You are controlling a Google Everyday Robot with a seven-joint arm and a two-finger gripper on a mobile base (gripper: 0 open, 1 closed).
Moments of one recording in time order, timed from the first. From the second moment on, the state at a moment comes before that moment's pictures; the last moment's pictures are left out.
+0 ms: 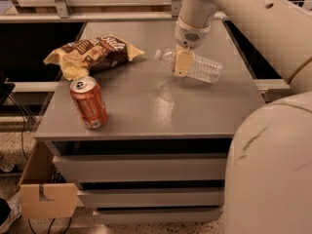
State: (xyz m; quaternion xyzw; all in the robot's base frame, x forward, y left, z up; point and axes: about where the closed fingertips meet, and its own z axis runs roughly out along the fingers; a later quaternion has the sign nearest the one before) arm 0.671 -0.080 0.864 -0.67 0.74 0.01 0.12
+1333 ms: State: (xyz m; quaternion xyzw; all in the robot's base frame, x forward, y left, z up) arm 0.667 -0.076 0.851 -0.66 0.74 0.03 0.12
